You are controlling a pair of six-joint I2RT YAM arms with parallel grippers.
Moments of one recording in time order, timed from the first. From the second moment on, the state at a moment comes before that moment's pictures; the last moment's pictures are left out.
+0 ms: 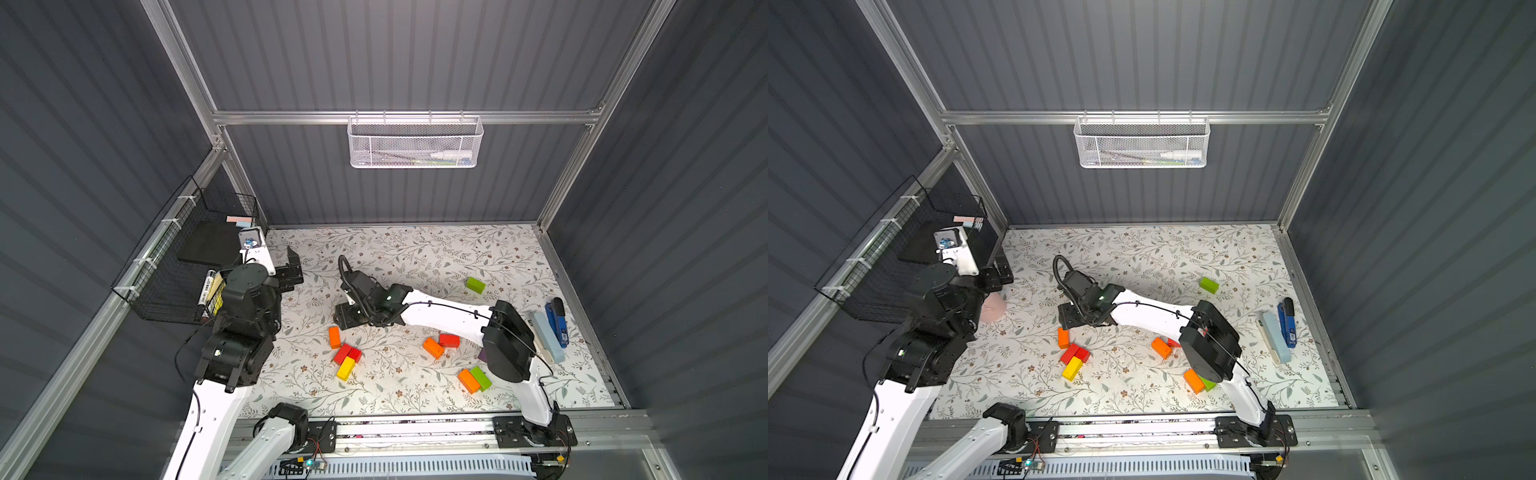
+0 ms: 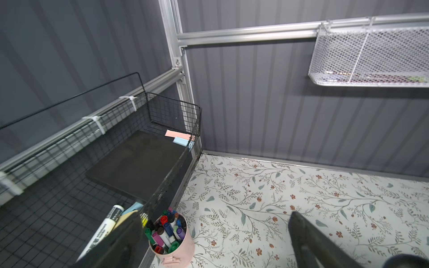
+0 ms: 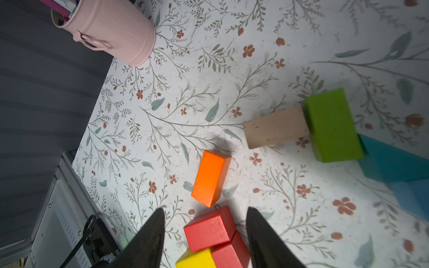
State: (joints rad) left arm -0.25 0.77 1.18 -0.53 -0.56 -0.01; right arm 1.08 2.16 1.81 -0.50 -0.07 0.63
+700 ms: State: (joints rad) left arm -0.25 0.74 1.12 -0.52 -0.44 0.00; right arm 1.15 2.44 2.05 -0.64 0.03 0.65
